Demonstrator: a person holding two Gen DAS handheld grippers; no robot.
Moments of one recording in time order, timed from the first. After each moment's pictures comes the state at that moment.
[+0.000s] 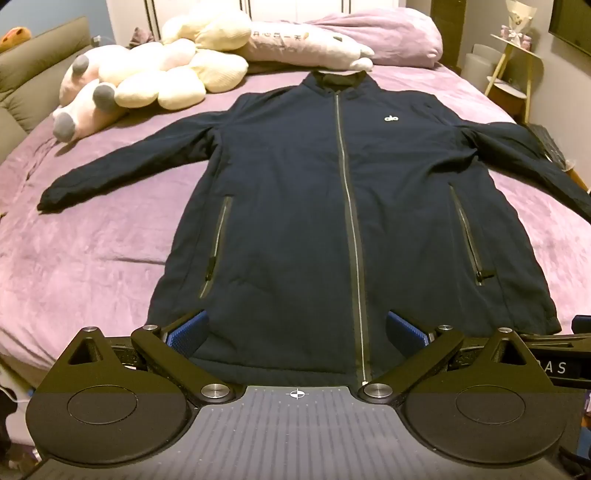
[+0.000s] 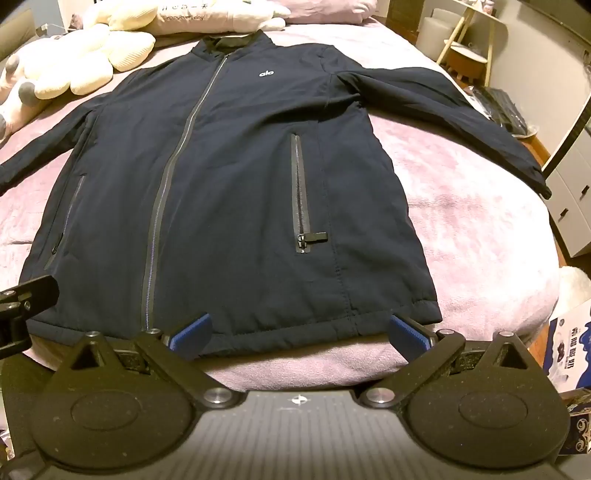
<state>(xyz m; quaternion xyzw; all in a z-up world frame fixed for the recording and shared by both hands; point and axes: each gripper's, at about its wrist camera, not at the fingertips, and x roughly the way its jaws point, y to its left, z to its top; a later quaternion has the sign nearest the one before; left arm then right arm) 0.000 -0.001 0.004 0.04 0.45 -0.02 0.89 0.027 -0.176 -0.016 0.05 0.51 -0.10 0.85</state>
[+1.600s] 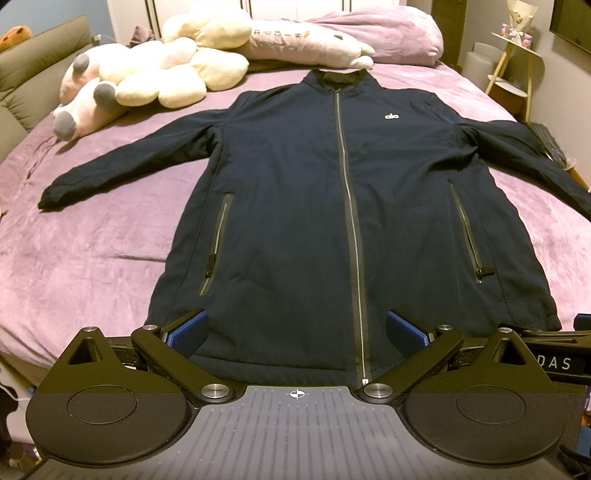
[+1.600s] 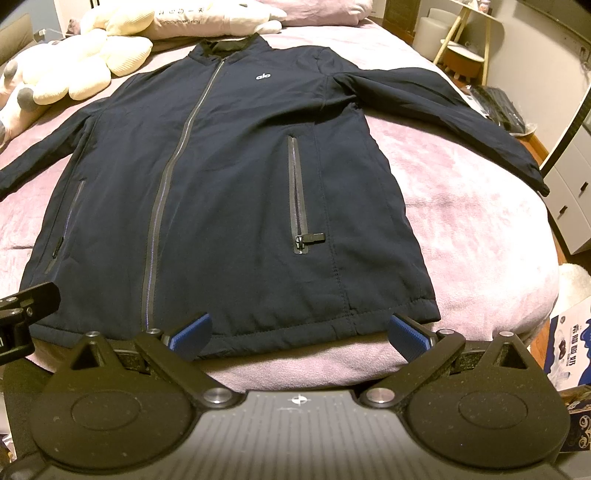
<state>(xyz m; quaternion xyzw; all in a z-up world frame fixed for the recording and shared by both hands) 0.000 -0.003 0.002 0.04 0.45 -0.02 0.89 0.025 -0.177 -0.015 0.05 0.51 -0.10 0.85</state>
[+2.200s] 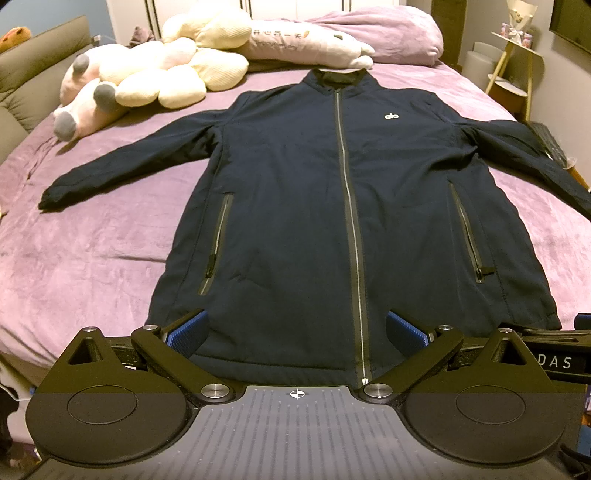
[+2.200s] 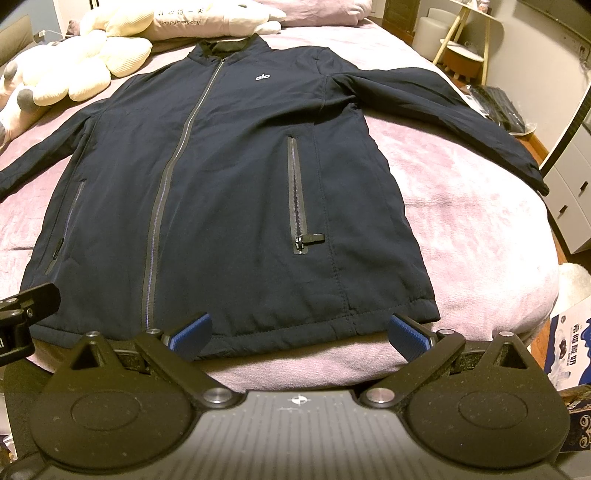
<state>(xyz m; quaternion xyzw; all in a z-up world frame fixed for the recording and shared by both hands) 0.000 -0.003 0.002 0.04 0.45 -0.02 0.89 0.025 -0.178 -0.014 0.05 0.51 -0.10 0.85</state>
